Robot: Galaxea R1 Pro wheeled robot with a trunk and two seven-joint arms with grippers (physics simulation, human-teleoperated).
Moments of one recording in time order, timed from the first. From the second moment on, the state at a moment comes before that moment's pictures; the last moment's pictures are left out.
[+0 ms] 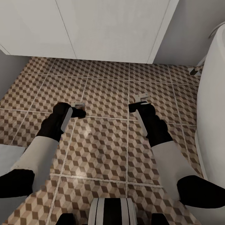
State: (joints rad) left arm -1.18 0.02 -0.11 -0.96 0.10 0.97 0.09; right arm -1.13 0.14 0.18 -1.09 0.08 0.82 -0.14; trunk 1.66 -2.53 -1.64
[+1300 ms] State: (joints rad) left arm -1.38 -0.06 -0.25 -0.47 0.07 0.08 0.33; right arm -1.17 0.17 0.18 -0.82 0.11 0.54 -0.14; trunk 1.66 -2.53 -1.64
